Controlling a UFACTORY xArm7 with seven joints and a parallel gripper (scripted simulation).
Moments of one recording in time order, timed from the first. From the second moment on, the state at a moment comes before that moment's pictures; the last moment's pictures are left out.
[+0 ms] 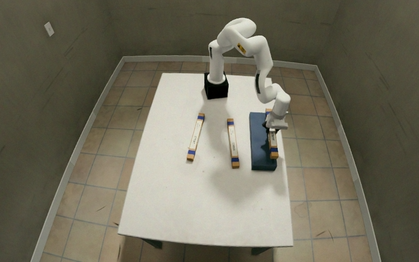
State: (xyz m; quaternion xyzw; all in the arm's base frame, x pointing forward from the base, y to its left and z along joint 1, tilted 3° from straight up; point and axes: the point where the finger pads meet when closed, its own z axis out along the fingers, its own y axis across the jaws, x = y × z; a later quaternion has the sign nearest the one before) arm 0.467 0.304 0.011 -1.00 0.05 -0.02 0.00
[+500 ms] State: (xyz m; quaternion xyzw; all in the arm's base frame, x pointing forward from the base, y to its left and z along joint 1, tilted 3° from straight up) arm 0.468 0.305 -0.008 -1.00 0.05 -0.02 0.00
